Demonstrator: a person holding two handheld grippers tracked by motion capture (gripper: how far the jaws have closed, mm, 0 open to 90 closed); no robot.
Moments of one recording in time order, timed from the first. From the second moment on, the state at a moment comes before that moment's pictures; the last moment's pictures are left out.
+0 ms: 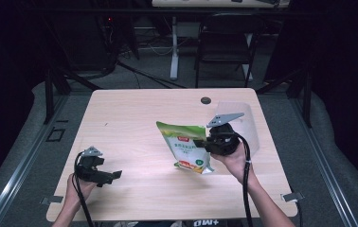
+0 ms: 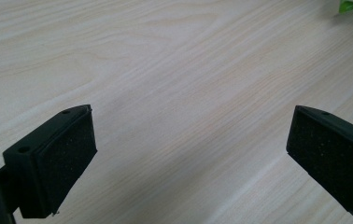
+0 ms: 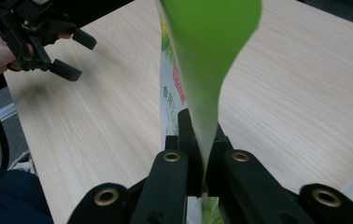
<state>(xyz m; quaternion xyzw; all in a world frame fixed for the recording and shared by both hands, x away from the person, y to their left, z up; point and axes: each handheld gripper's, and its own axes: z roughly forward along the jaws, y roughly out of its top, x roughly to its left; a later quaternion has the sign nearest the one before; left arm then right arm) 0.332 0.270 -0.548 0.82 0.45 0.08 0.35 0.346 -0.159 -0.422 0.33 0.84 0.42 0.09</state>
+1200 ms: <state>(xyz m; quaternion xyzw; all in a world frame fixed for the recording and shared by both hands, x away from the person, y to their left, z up) 0.333 0.270 -0.548 0.82 0.45 0.09 0.35 0.382 -0.216 -0.357 0.35 0.82 0.42 0.15</state>
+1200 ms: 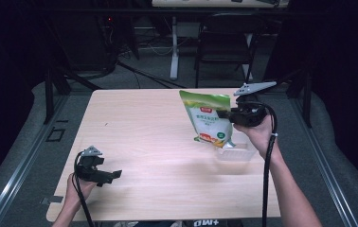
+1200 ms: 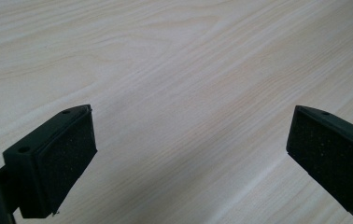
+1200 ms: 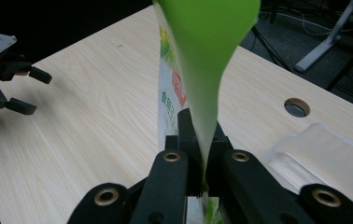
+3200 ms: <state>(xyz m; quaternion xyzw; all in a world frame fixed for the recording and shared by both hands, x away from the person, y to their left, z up) 0.334 0.268 -0.548 0.82 0.45 0.08 0.35 0.397 -0.297 -0.403 0.39 0.80 0.40 0.20</state>
